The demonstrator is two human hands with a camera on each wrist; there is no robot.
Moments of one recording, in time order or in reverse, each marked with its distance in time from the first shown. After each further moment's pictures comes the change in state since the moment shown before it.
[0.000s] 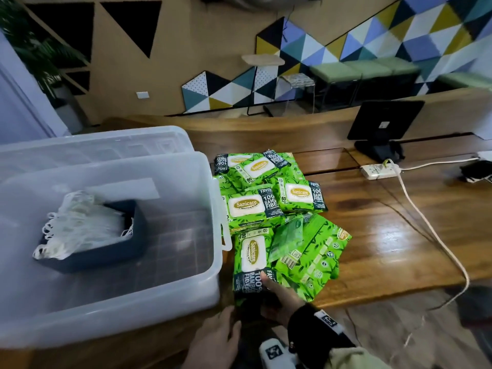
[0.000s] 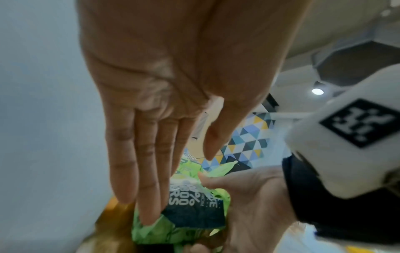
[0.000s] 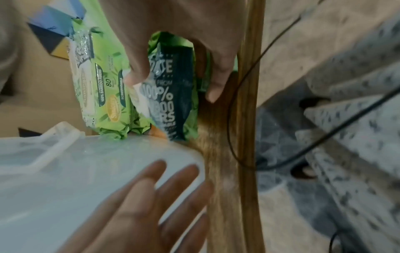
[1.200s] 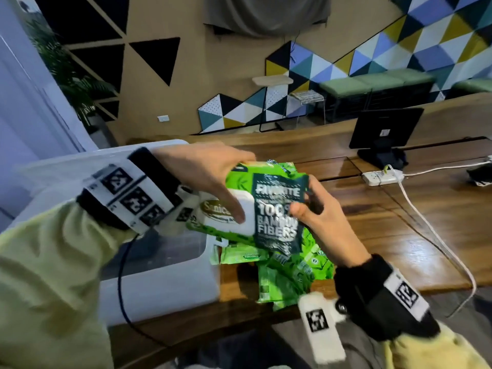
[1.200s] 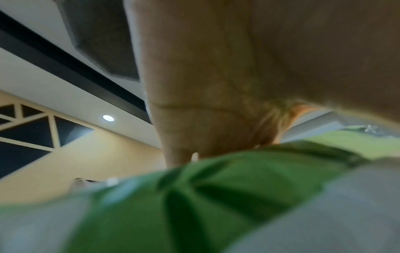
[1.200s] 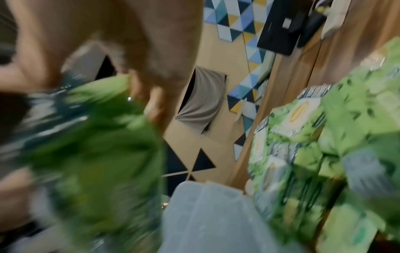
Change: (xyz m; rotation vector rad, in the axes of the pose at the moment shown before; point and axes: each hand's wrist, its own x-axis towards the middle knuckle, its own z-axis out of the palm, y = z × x) left_hand 0.050 0.115 -0.249 0.288 -0.148 0.477; right_hand -0.183 -0.136 -0.044 -0.153 -0.420 -1.161
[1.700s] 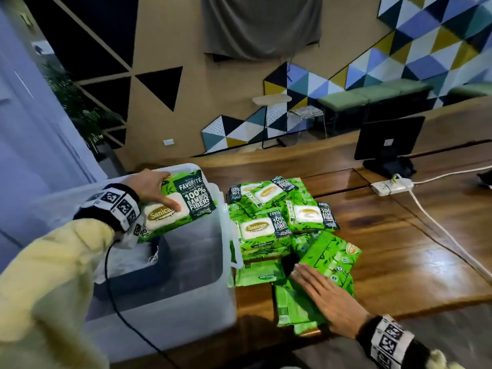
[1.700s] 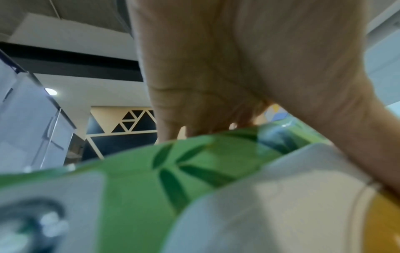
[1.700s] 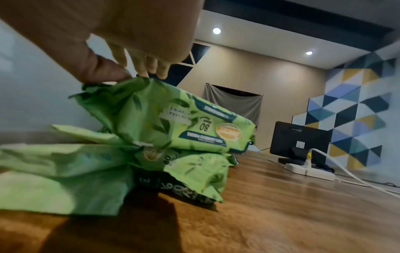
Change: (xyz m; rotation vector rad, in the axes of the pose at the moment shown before) left_hand 0.003 -0.198 0.016 0.089 0.139 -0.614; right_hand -0.053 0.185 -0.053 -1.533 -0.604 -0.108
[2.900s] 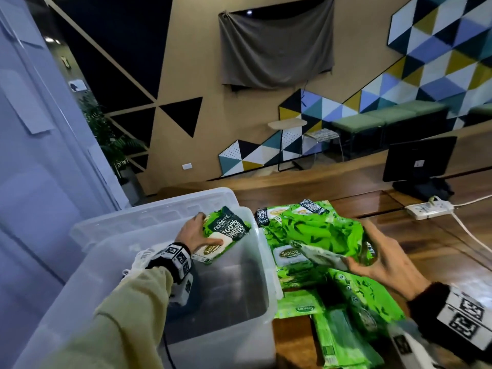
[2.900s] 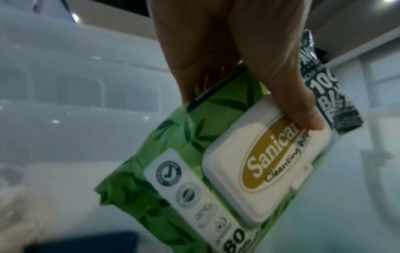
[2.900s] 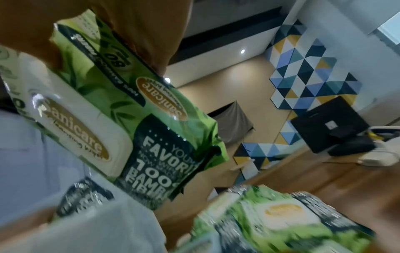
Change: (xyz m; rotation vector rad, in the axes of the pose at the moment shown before) left_hand 0.054 -0.042 0.108 -0.367 0.250 0.047; right_hand 0.048 -0.004 -0.153 0.616 0.752 0.111
